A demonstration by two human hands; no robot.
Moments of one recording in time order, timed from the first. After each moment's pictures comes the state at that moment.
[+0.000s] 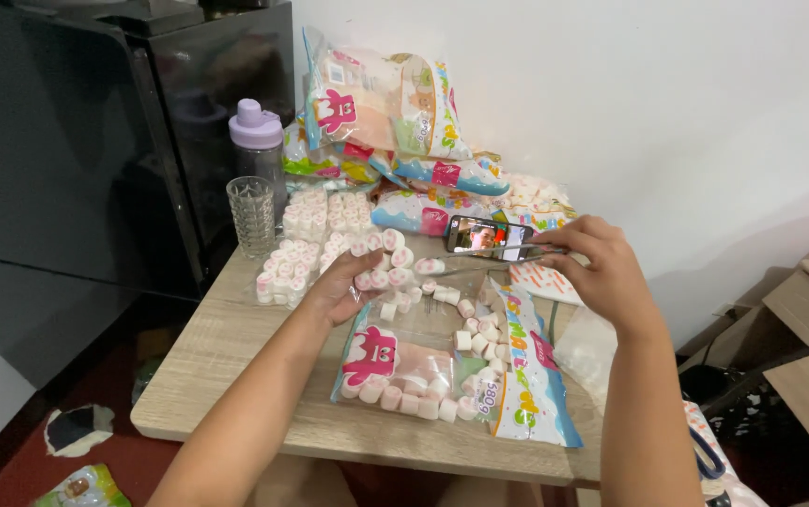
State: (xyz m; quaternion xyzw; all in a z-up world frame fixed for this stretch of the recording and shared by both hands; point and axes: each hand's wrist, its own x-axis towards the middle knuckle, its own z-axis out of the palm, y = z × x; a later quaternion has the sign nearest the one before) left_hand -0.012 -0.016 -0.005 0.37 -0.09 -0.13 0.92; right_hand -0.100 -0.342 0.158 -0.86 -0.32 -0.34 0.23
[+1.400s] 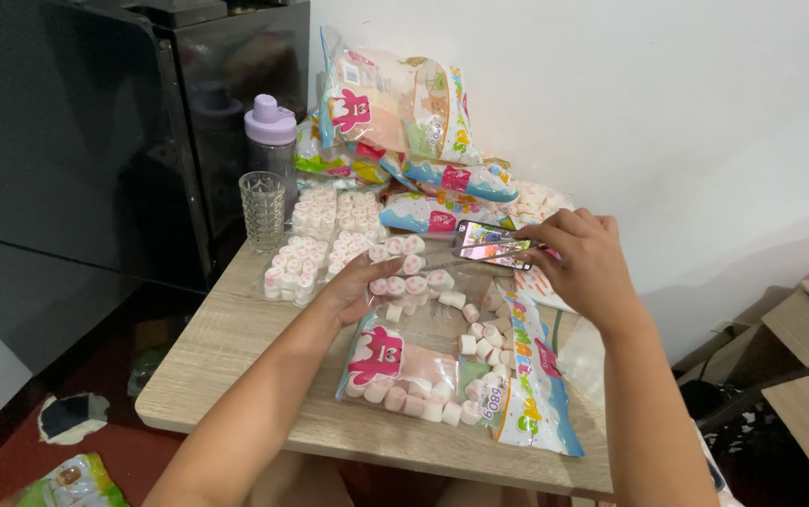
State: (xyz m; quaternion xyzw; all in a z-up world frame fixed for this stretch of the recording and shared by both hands) left_hand -0.023 -0.022 0.008 0.38 -0.13 -0.16 0.90; right_hand -0.087 -0.314 0.162 -0.89 -0.28 -0.36 0.02
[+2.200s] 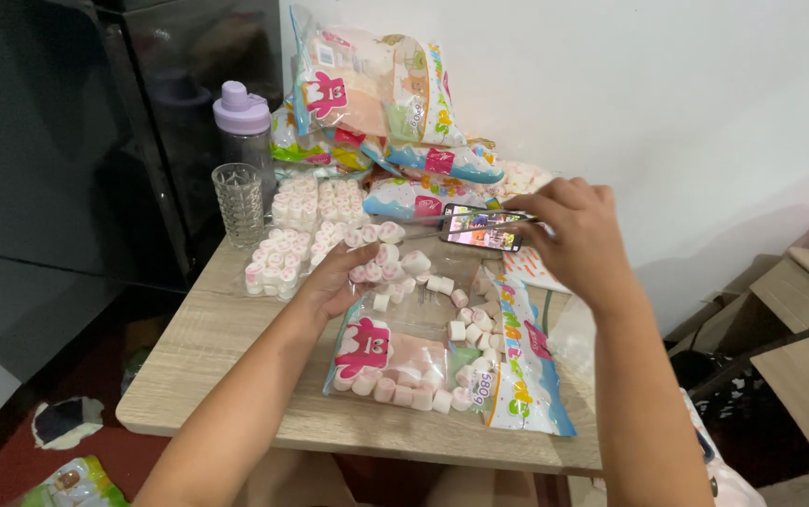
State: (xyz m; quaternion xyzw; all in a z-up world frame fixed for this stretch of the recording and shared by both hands) left_hand -0.004 -0.022 -0.016 0.37 -0.11 -0.12 0.92; right_hand -0.094 -0.308 0.176 -0.85 -0.31 -0.43 0.02
